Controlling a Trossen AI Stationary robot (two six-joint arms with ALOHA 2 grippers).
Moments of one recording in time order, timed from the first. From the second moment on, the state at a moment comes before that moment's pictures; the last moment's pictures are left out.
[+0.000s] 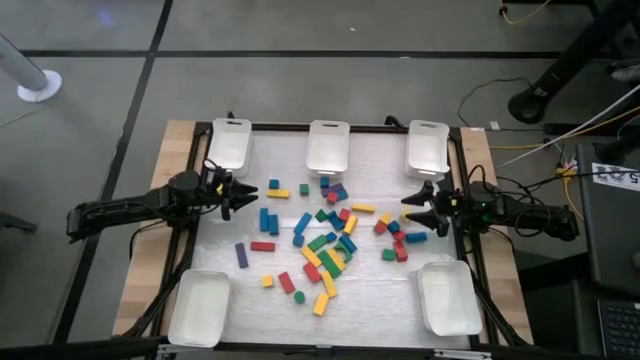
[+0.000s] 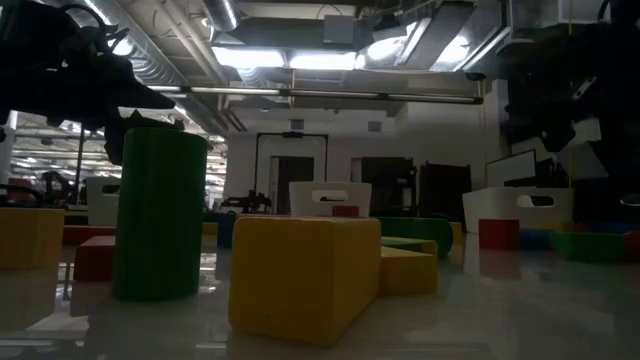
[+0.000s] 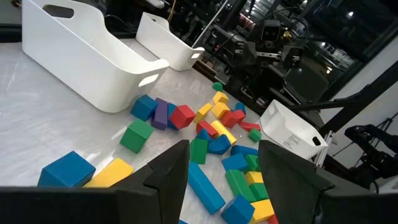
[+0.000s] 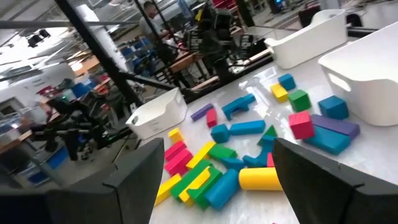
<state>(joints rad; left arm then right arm) 0.27 0.16 0.01 0.02 0.09 -0.54 -0.08 0.00 0.08 -0.12 -0.16 0.49</state>
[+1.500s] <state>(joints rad) 0.27 0.16 0.01 0.02 0.06 -0.51 -0.08 0.21 0.17 0.05 0.11 0.42</state>
